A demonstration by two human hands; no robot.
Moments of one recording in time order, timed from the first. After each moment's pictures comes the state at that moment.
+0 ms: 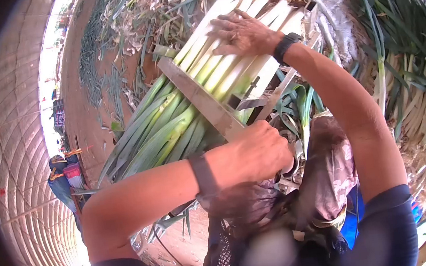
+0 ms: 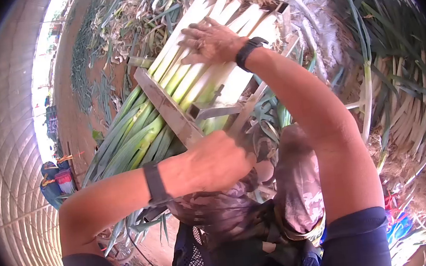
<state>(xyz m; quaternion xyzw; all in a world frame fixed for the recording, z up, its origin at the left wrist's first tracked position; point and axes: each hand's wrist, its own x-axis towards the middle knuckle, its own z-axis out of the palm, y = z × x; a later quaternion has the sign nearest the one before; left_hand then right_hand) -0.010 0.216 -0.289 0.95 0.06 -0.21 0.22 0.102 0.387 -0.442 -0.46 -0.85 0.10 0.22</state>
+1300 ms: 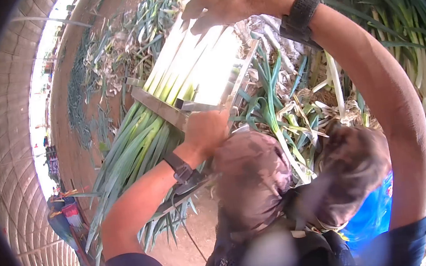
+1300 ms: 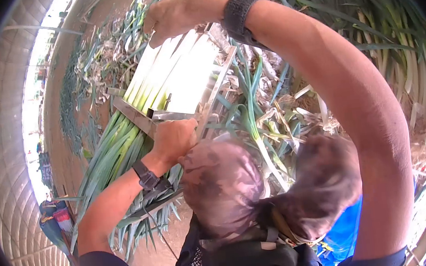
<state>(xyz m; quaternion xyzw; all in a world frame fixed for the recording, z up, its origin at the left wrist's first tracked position) -0.009 0.196 -0.326 0.95 0.29 -0.11 0.06 0.257 0.285 -0.247 -0.47 -0.80 0.26 0.27</state>
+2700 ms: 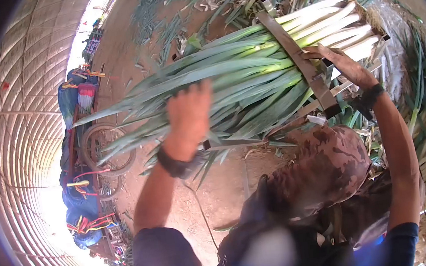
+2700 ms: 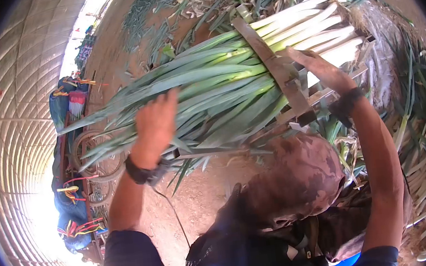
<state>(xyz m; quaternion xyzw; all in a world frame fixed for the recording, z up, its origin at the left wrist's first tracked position) -0.265 0.105 -0.167 0.70 0.67 -0.21 -0.12 0.069 0.255 -0.354 -0.34 -0.63 0.63 0.29</state>
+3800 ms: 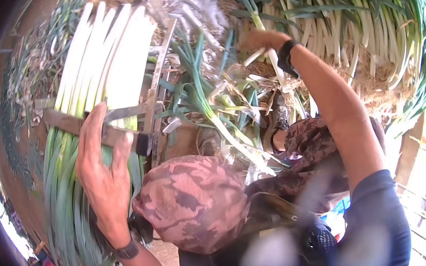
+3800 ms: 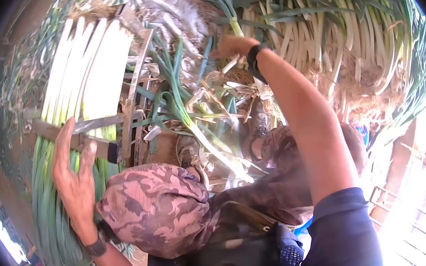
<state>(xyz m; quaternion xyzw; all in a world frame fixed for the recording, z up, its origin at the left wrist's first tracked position) -0.081 0.129 -0.218 0.87 0.43 0.15 0.19 0.344 0.114 -0.464 -0.72 -0.46 0.51 -0.06</state>
